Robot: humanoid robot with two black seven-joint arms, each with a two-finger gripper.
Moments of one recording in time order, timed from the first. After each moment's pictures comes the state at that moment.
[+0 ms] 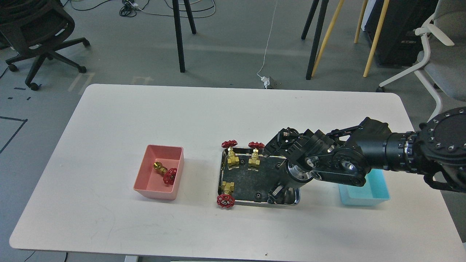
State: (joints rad) left arm -1.50 0.66 -0.63 -0.41 0.61 -0.20 -0.44; right arm 1.29 -0.06 -0.59 0.94 -1.26 0.49 0.08
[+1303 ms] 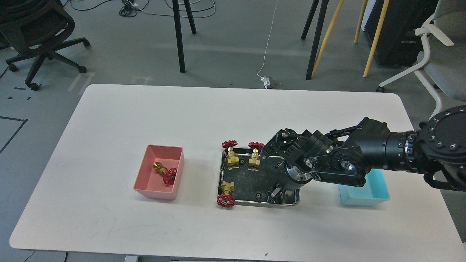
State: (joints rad) left arm -1.50 0.66 -0.62 -0.38 0.61 -0.20 -0.44; right arm 1.30 -0.06 -0.59 0.97 -1.26 0.49 0.07
